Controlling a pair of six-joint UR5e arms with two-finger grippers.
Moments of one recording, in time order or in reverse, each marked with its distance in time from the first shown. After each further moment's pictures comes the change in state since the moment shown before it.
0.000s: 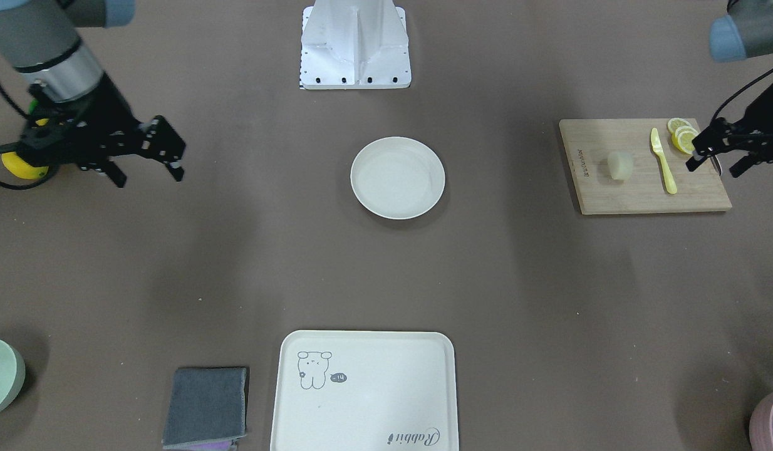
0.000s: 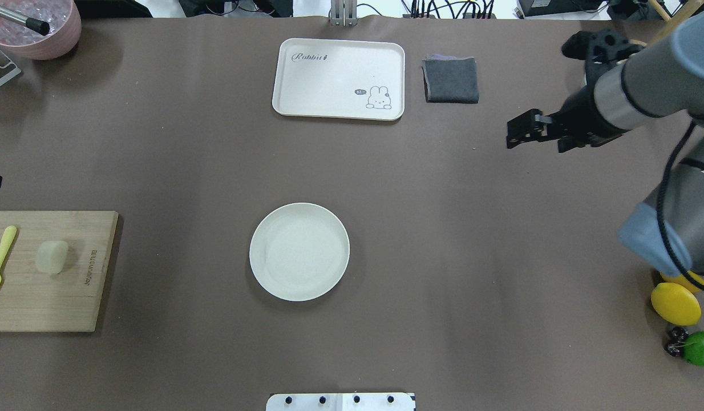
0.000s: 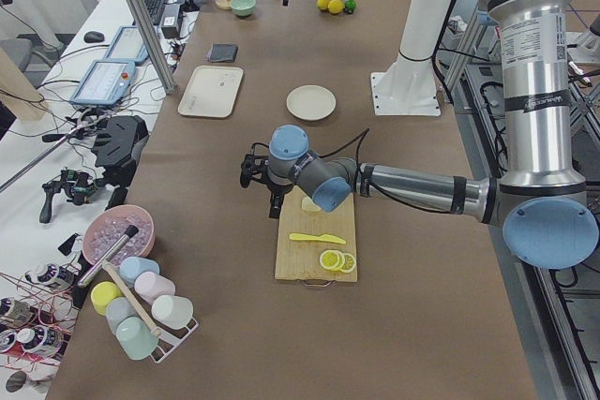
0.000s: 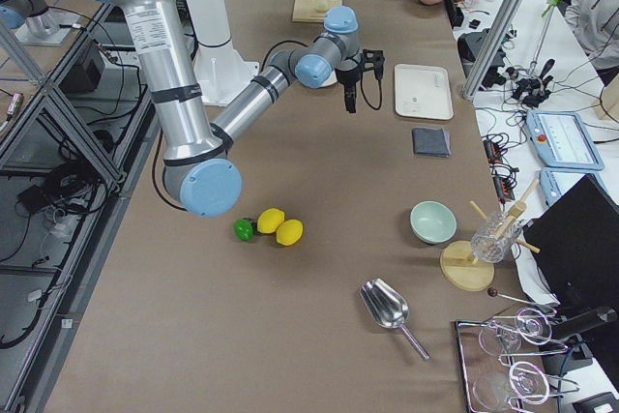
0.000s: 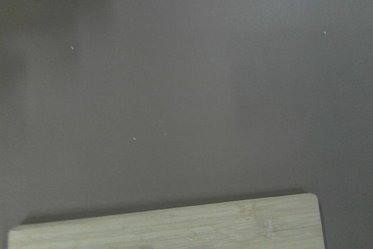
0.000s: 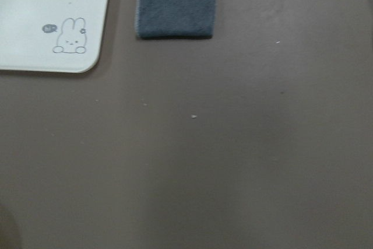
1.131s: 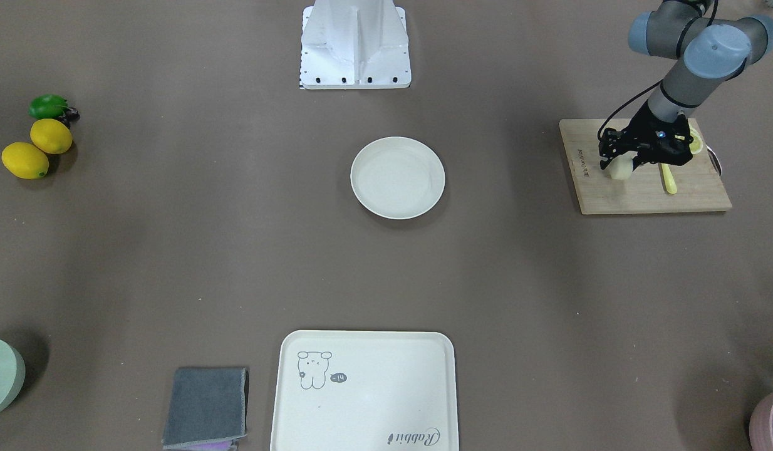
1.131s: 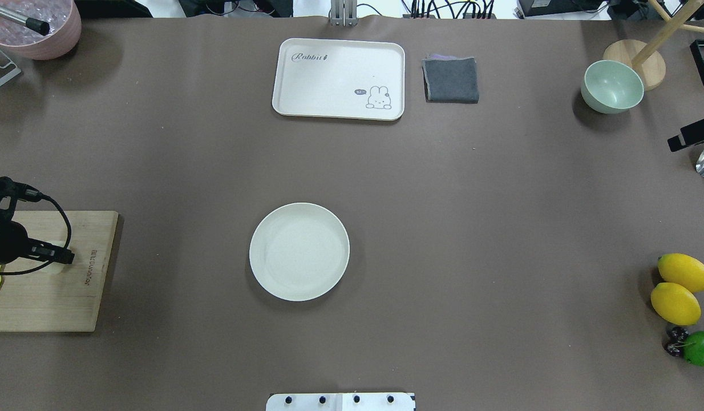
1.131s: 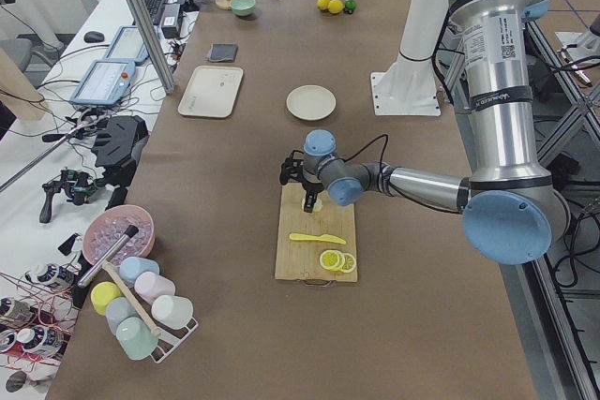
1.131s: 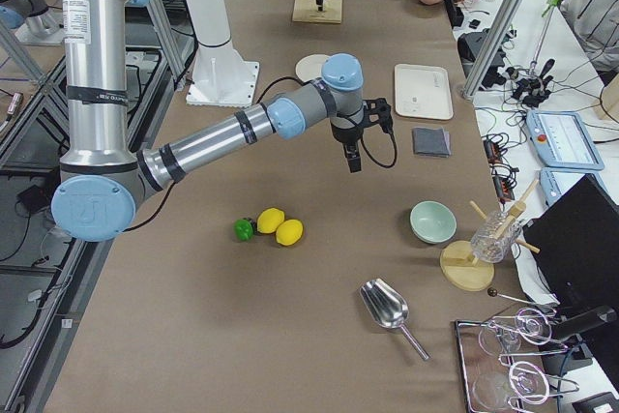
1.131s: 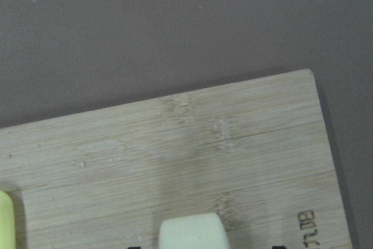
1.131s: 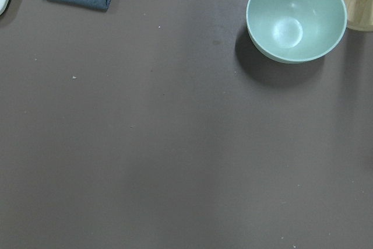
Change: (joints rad) left arm 0.365 0.043 0.006 -0.060 0.225 -0.098; right arm 0.284 -0.238 -0.003 -0.001 0.166 -0.494
